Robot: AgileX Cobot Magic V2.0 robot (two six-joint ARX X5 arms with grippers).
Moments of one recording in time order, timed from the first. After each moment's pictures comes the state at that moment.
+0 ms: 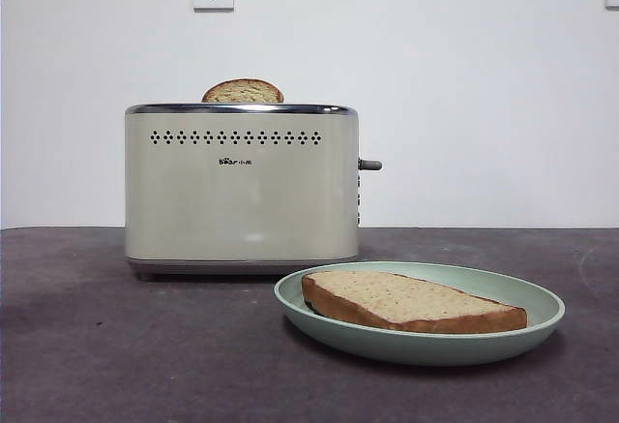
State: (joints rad) left arm -0.46 0.29 0.64 -0.44 -0.26 -0.23; right arm 0.31 0.97 1.20 -0.87 -0.42 0.08
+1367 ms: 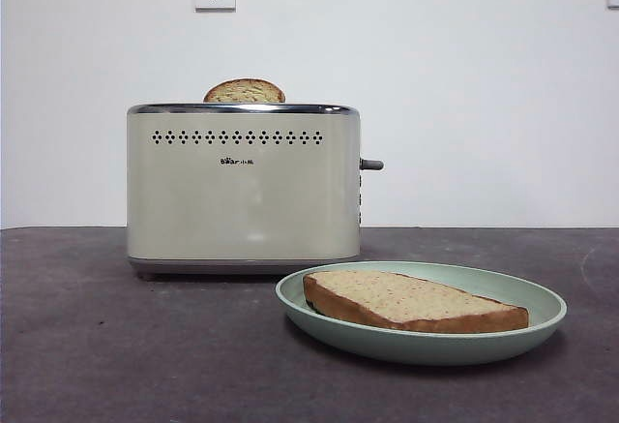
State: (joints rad) left arm -0.07 0.00 0.02 -0.19 0.00 -0.25; right arm 0.31 0.97 1.20 -0.88 -0.42 0.08
